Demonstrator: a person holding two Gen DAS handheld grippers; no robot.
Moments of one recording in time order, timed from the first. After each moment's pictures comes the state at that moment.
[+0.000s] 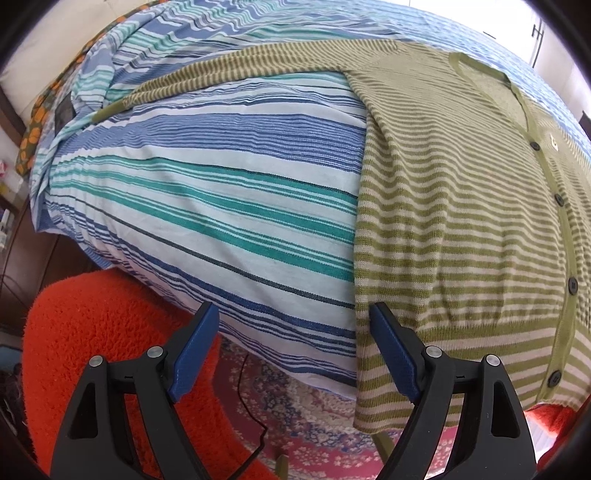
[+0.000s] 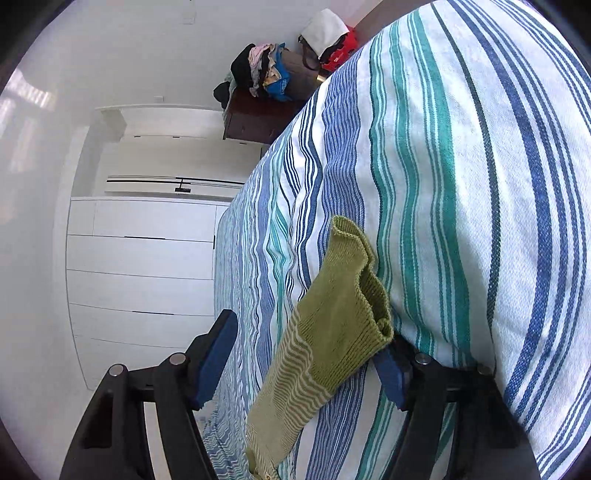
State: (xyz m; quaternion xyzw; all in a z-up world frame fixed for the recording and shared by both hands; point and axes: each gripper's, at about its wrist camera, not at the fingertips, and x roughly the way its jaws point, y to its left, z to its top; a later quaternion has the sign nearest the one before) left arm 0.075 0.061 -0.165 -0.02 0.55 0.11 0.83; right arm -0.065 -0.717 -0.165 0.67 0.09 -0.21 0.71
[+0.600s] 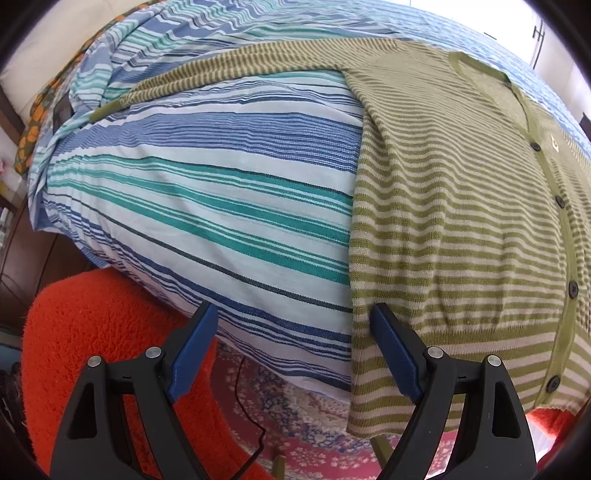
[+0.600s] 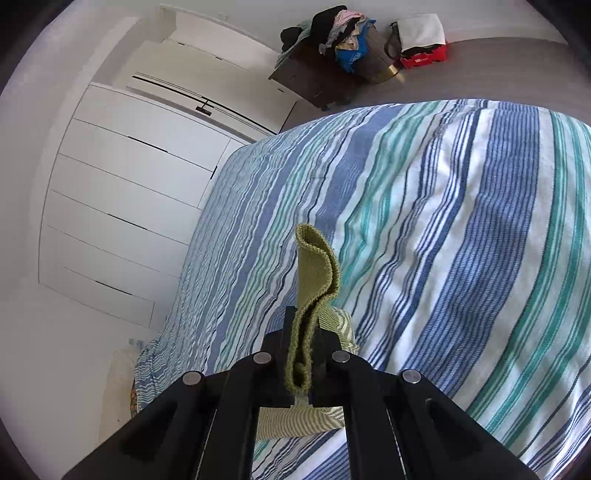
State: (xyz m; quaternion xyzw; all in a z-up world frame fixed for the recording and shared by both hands) left arm 0.077 0.061 -0.167 -0.02 0.55 0.11 0.83; right arm 0.031 -0.703 -0.052 0.53 0.22 -0.15 0.81
